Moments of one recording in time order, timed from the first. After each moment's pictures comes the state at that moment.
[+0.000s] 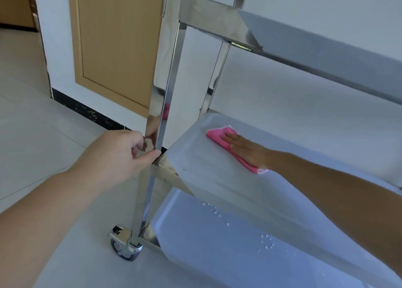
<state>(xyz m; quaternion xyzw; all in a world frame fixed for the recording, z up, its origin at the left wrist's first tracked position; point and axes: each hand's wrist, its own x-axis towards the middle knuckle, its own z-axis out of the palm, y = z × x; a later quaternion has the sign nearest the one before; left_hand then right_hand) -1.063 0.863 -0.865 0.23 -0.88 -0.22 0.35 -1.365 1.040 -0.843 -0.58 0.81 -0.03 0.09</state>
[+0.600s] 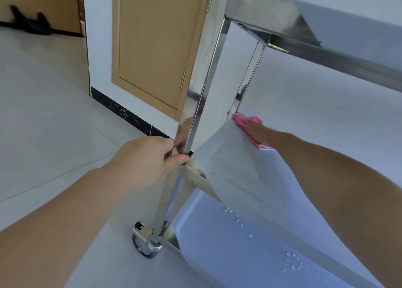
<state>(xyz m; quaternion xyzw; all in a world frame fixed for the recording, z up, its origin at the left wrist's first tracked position) -1.065 0.854 -0.878 0.22 -0.92 -0.13 0.28 -1.426 0.950 -0.847 -0.59 0.79 0.10 -0.11</state>
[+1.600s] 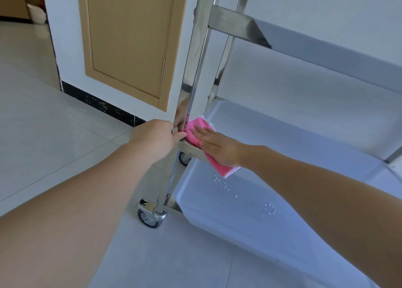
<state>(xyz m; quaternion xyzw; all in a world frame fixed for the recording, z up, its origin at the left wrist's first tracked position) -1.064 0.867 -0.866 0.29 -0.92 -0.12 0.23 -1.197 1.016 -0.835 -0.64 0.76 0.09 0.04</state>
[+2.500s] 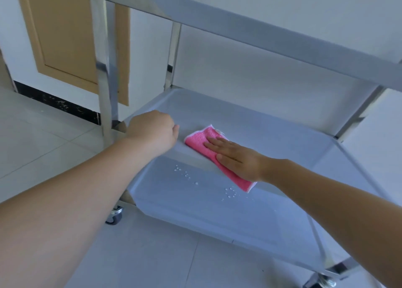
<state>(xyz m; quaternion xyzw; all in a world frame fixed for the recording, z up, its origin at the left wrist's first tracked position) -1.131 0.992 -0.834 0.21 -0.95 -0.01 0.23 -1.261 1.200 -0.839 -0.59 0.80 -0.04 0.09</state>
